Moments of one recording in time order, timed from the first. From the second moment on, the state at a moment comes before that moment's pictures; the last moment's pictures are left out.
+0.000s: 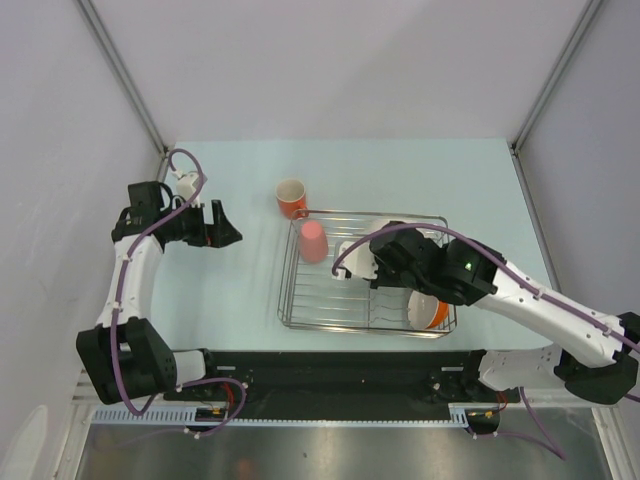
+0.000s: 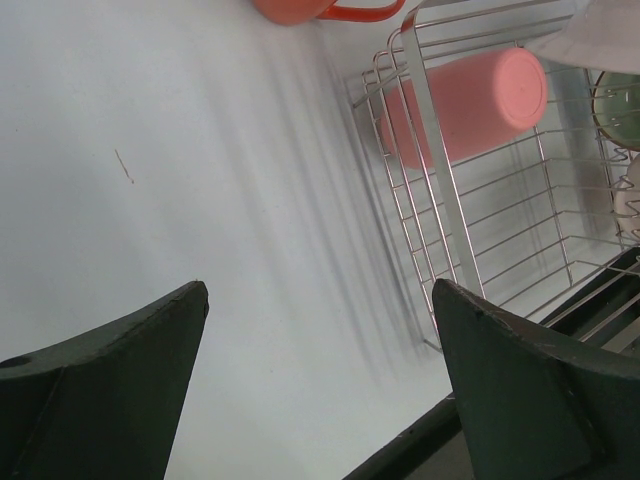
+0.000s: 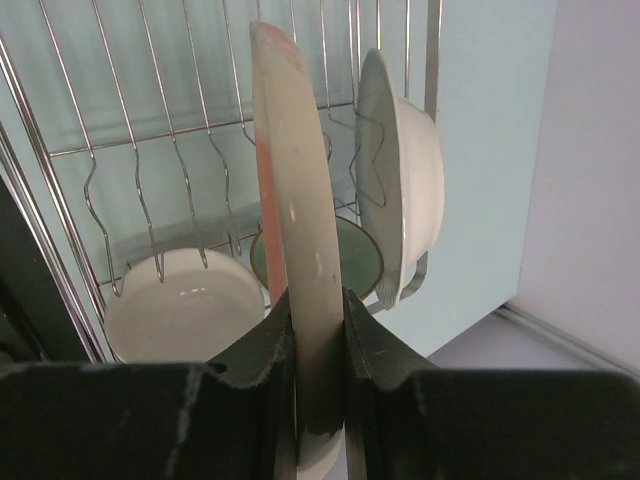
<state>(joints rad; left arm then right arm) 0.22 1.27 1.06 -0.70 0.74 0.19 1.10 1.19 1.40 -1.09 0.35 -0.59</state>
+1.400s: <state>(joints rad) 0.26 1.29 1.03 -0.69 0.75 0.22 1.12 1.34 1.30 -1.00 0.36 -0.61</state>
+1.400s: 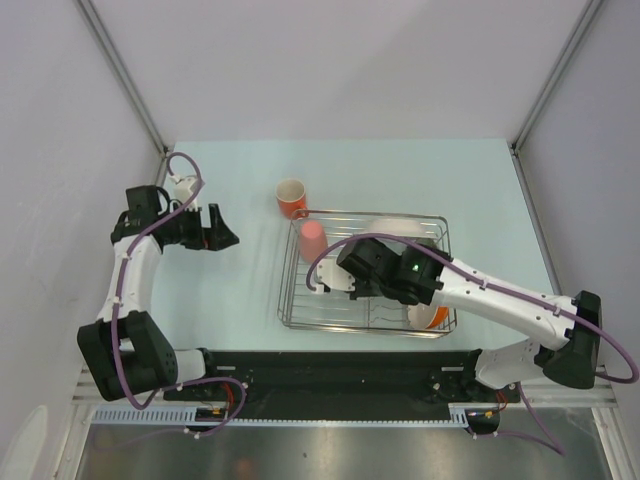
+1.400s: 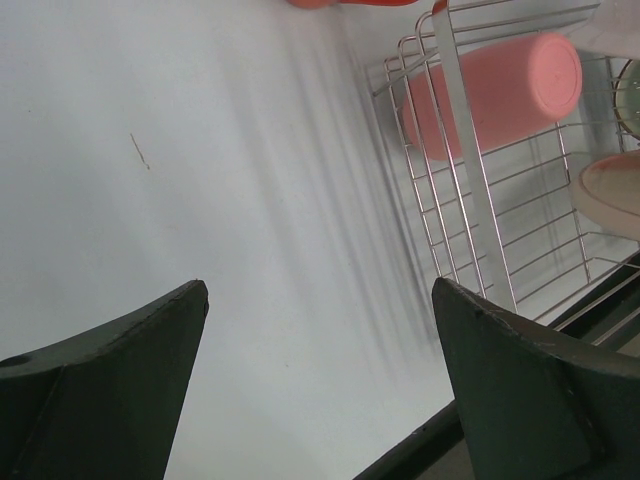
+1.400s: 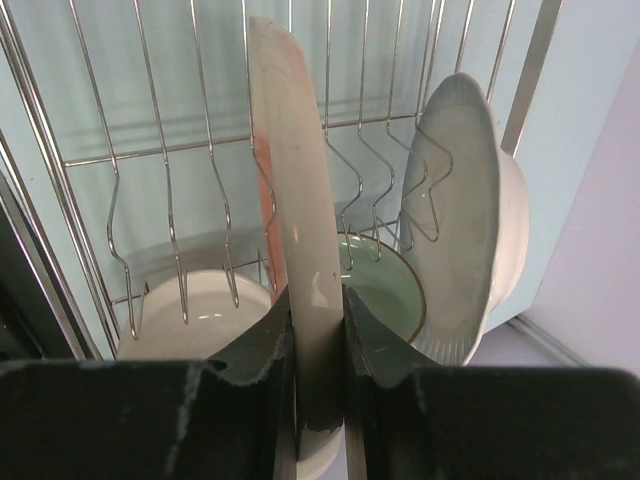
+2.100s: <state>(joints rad) 0.27 1.30 1.03 -0.72 0.75 0.25 1.07 1.35 1.27 -0.95 0.34 -0.55</state>
